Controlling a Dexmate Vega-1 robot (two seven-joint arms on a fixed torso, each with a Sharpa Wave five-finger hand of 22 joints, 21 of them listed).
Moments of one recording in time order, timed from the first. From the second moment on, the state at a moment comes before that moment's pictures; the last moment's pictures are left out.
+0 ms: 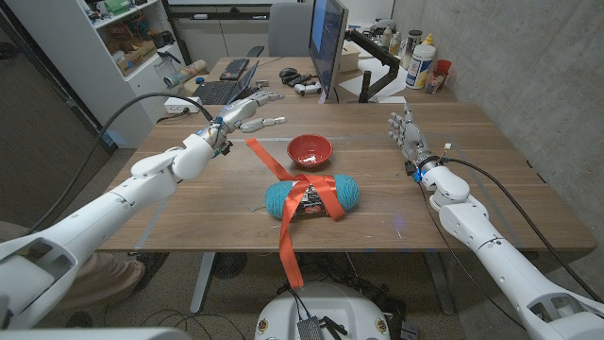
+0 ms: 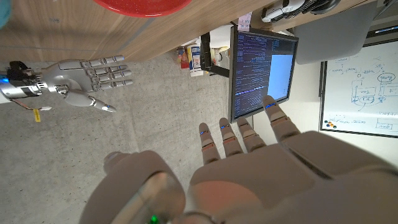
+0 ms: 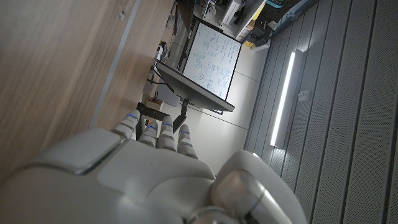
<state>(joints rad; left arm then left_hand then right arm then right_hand) 0.64 0.84 0.56 -1.46 0.49 -0.38 0.29 0.26 -0.08 -0.32 0.03 0.43 0.18 -0.20 0.21 0.18 0.14 -0.11 0.20 0.18 0.02 -0.03 0.19 0.18 0.15 0.19 0.20 0.18 -0.90 -0.45 -0.24 -1.40 0.49 0.22 0.07 0.10 0.09 -0.23 0.09 0.39 0.03 -0.01 0.19 0.18 0.05 0.12 0.22 0.18 -0.08 0.08 0.18 0.18 -0.03 0.13 0.19 0.17</state>
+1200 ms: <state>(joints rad) 0.58 0.83 0.65 -1.42 0.60 -0.40 0.29 0.27 -0.09 -0.33 0.02 0.43 0.16 -0.20 0.20 0.18 0.14 -0.11 0.20 0.18 0.02 -0.03 0.19 0.18 0.15 0.13 0.20 0.18 -0.90 -0.46 -0.24 -1.40 0.48 0.21 0.08 0.10 0.09 -0.24 0.08 0.39 0.03 -0.01 0.19 0.18 0.04 0.11 0.22 0.18 -0.08 0.07 0.18 0.18 -0.04 0.13 0.19 0.17</state>
